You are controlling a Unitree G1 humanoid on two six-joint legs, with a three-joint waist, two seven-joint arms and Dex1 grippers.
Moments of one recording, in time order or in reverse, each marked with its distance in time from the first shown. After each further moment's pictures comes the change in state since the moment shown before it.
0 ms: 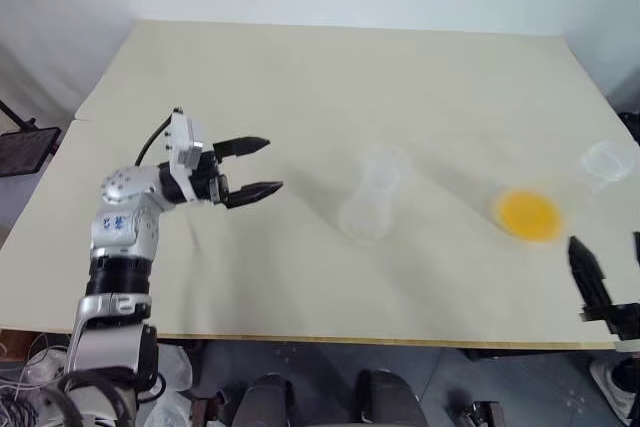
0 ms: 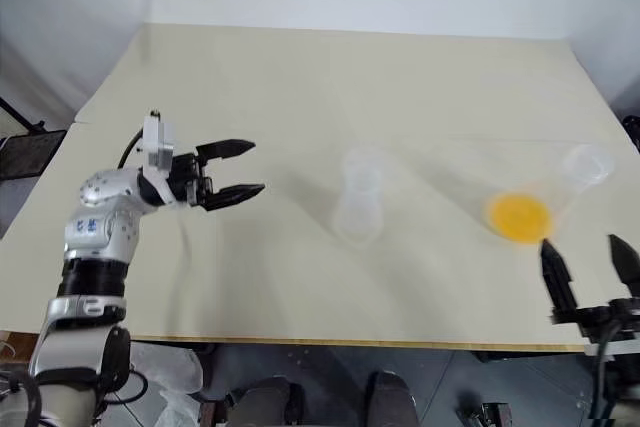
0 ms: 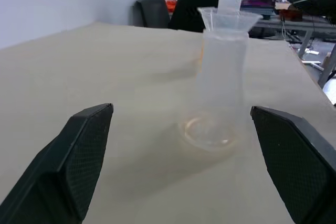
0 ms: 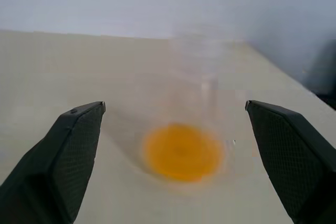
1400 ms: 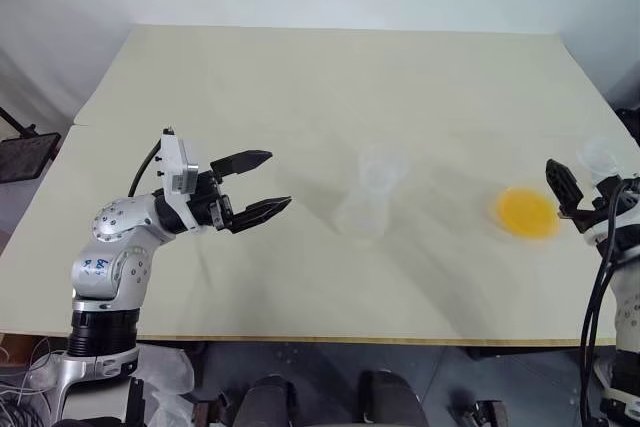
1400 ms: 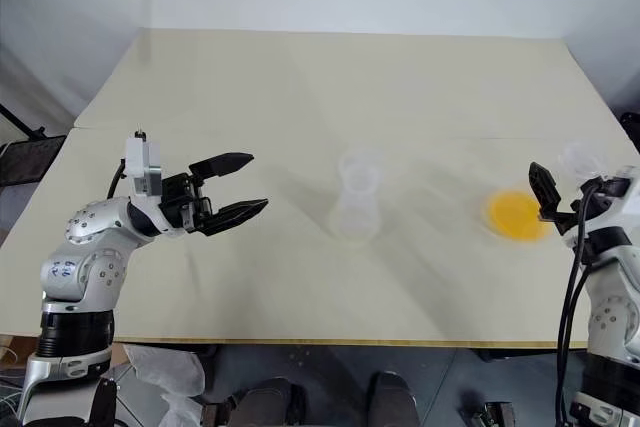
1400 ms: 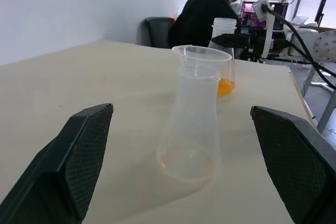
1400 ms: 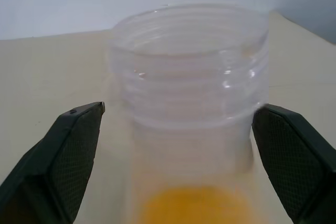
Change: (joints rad) left arm 0.167 0.001 0.021 -0.403 -0.144 0.182 0.227; right arm -0.719 -0.250 0.175 0.536 -0.121 0.267 -0.016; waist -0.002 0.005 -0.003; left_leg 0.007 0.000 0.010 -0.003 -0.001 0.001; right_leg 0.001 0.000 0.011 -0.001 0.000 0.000
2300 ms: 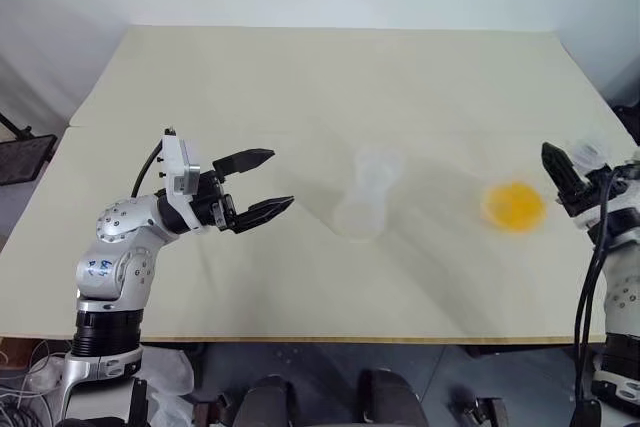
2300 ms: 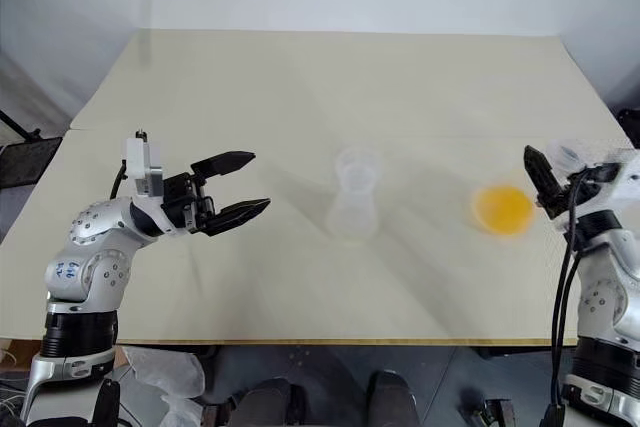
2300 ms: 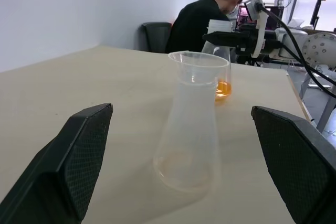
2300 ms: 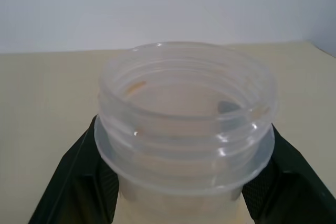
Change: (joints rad) left arm 0.001 -0.015 -0.005 -0.001 0.000 -0.030 0.015; right arm -0.068 -0.004 0.082 -0.034 -0.042 -0.079 0.119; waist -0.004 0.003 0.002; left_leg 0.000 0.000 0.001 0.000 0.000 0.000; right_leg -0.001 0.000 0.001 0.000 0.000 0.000
